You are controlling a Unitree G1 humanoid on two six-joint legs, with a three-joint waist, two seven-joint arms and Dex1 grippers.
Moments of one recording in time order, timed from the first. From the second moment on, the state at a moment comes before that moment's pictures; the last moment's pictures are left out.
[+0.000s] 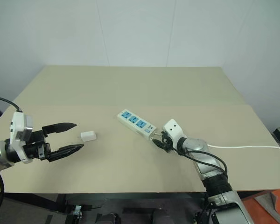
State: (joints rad) left arm -0.05 0.86 0.45 -0.38 -0.69 0.53 -1.10; right arm -0.49 -0.44 0.19 0.18 0.09 0.38 0.68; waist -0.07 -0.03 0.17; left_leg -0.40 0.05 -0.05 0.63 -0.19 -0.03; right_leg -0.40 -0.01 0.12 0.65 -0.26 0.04
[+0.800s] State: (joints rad) left arm -0.07 0.87 0.43 -0.34 -0.69 0.50 -1.13; right arm -0.30 -0.51 0.19 0.17 0.09 -0.10 0.95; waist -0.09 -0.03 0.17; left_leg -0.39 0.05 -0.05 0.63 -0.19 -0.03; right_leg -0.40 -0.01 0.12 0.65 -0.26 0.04
